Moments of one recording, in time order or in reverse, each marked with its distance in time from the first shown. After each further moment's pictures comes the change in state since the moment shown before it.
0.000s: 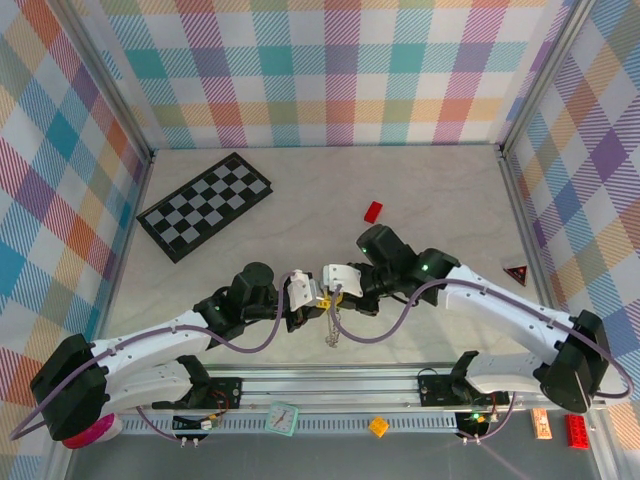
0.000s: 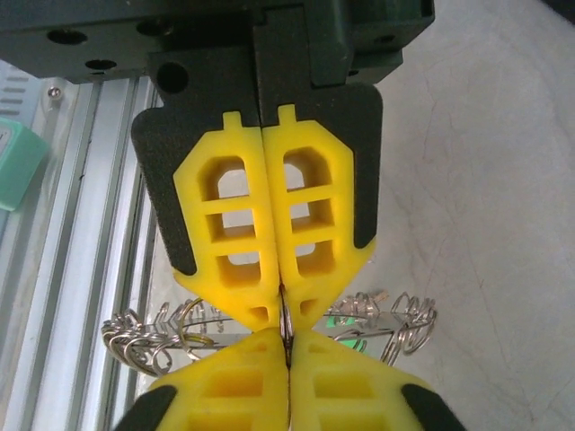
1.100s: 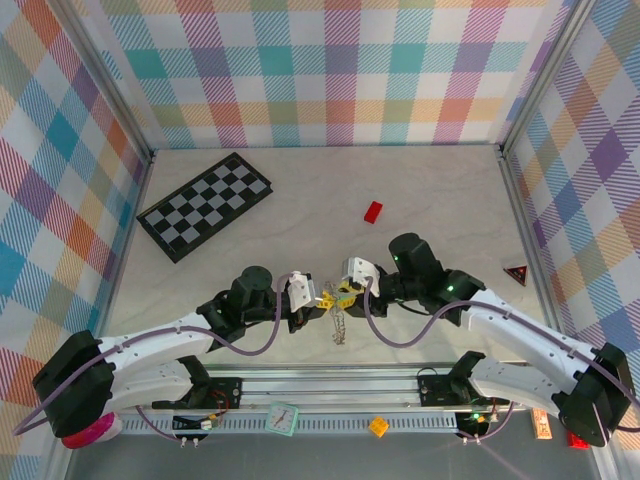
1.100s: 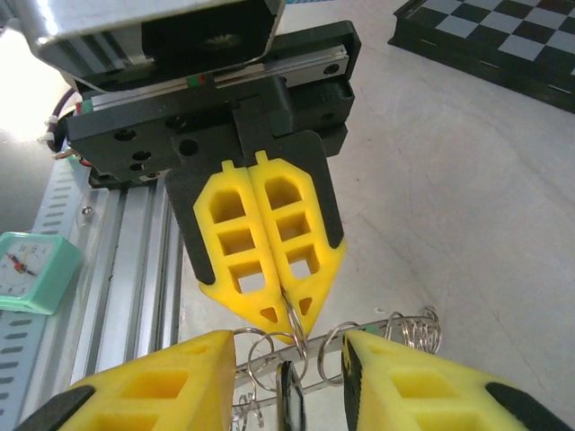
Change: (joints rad) left arm 0.000 0.026 -0.053 0.130 0.006 -0.034; right arm -0.111 -0.184 -0.237 0.293 -0.196 0.223
